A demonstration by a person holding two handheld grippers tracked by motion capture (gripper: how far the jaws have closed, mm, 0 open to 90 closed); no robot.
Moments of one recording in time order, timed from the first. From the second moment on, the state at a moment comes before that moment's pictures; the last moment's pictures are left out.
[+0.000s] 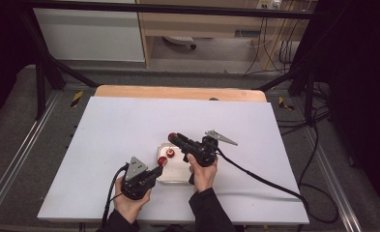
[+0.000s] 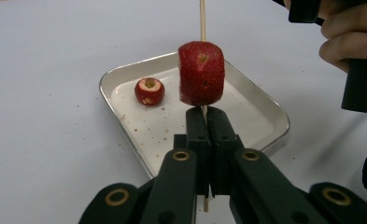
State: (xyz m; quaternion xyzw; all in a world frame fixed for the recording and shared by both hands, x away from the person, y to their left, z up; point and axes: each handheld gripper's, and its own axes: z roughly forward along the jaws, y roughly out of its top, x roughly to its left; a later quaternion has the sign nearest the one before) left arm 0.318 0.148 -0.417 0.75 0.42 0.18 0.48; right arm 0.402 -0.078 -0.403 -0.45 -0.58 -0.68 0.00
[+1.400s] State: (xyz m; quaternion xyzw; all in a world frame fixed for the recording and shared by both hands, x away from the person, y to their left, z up) left arm 0.317 0.153 -0.422 0.75 0.42 0.18 0.48; right arm 0.403 -0.074 -0.412 -0.45 -0.57 -0.69 0.01
